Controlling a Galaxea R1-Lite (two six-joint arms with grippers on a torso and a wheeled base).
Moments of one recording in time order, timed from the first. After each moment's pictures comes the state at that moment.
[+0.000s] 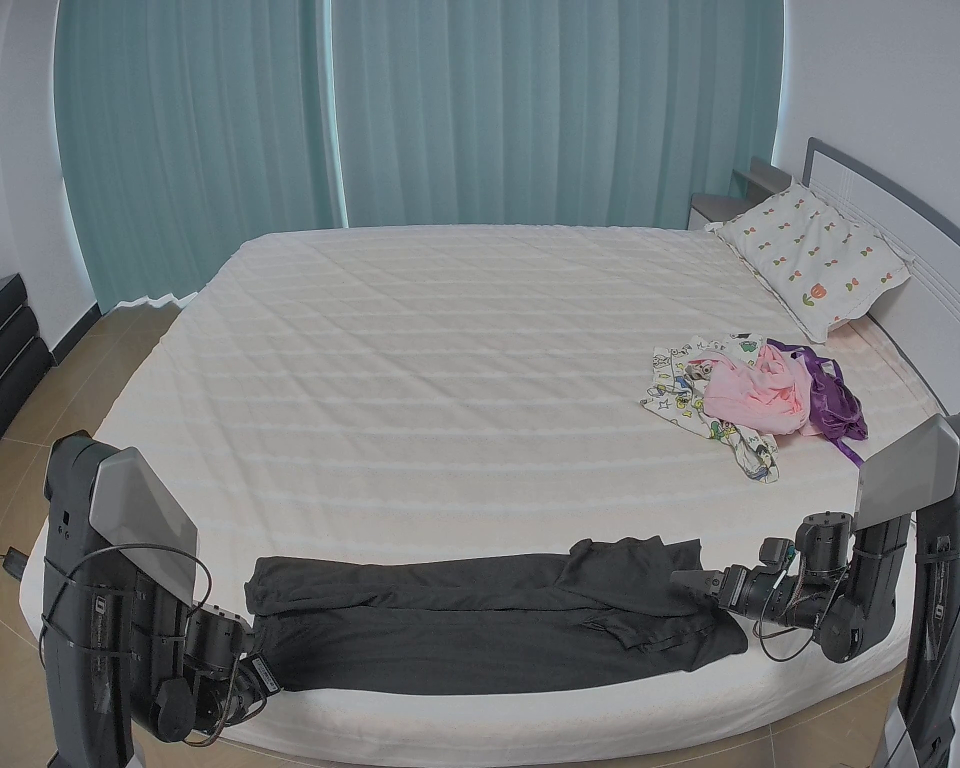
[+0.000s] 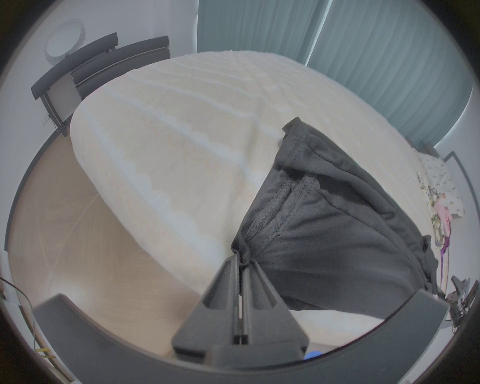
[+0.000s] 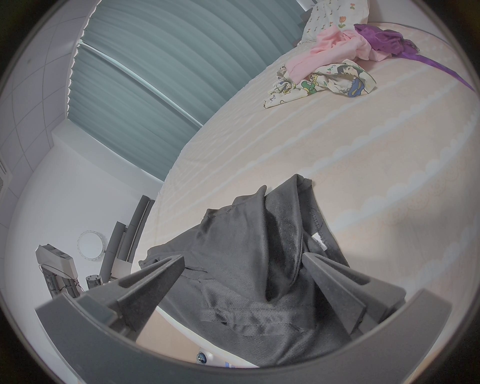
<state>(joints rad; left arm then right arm) -0.21 2.46 -0.02 -1.44 0.26 -0.75 0.07 2.40 -0.30 -1.51 0.48 0.52</state>
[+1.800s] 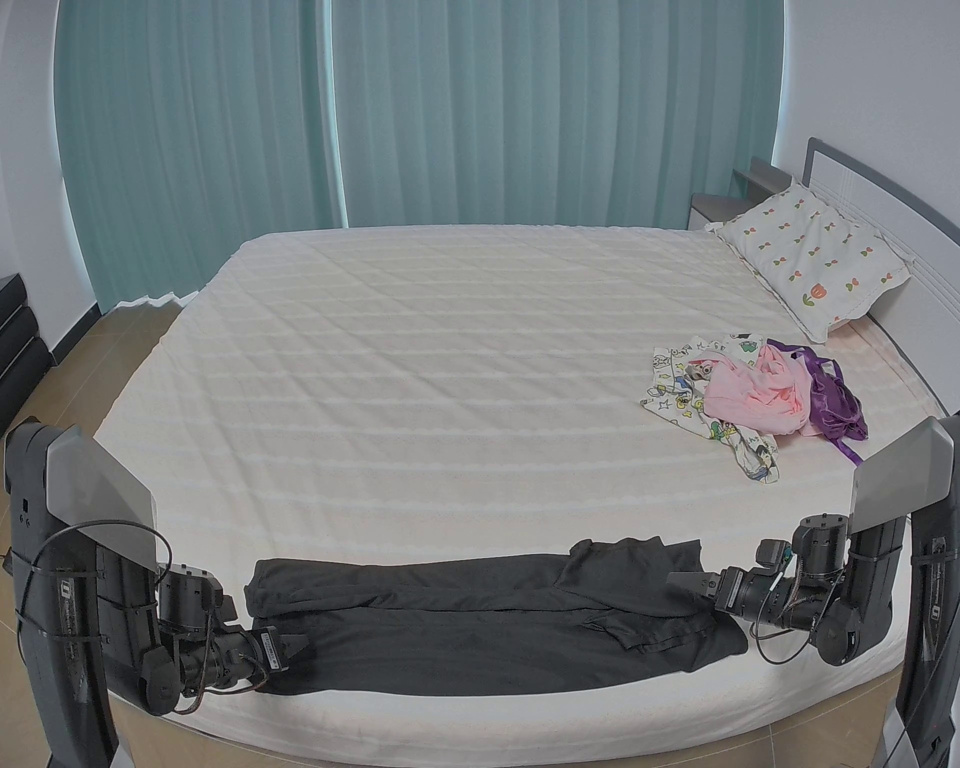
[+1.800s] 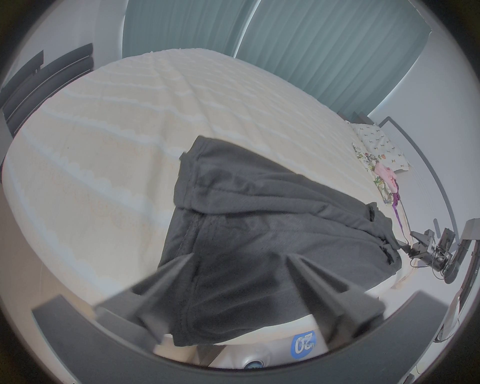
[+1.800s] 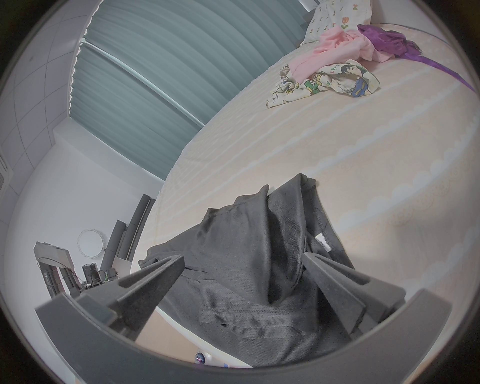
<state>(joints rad) -0.09 2.36 -0.11 -1.42 -0.16 -0.39 0.08 2.41 -0.30 -1.54 0.48 0.52</state>
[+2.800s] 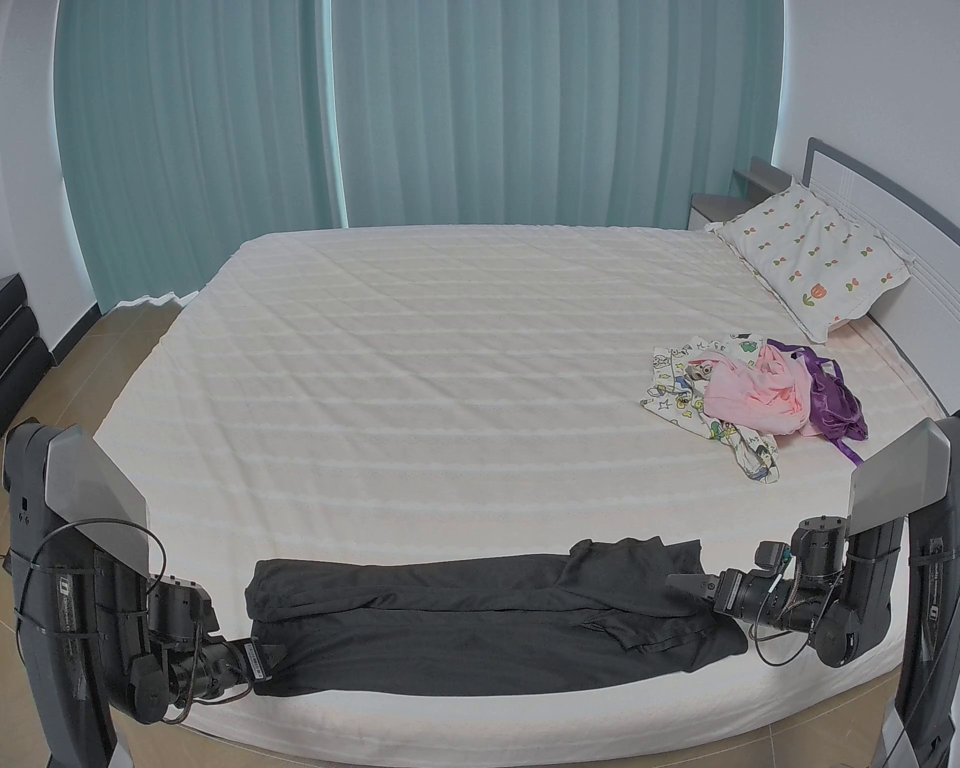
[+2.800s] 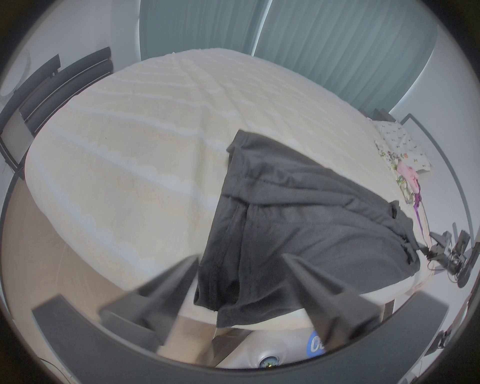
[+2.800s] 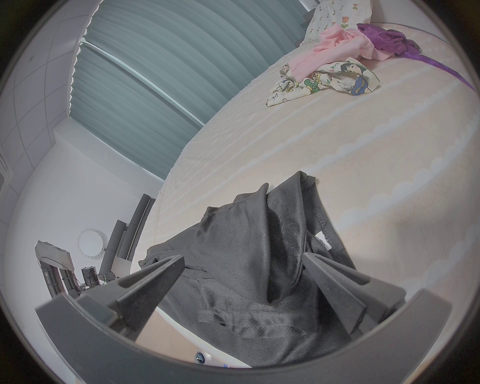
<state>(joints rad) -0.05 2.38 -0.03 -1.46 -0.04 -0.39 0.09 2.43 -0.30 -1.55 0.48 0.52</state>
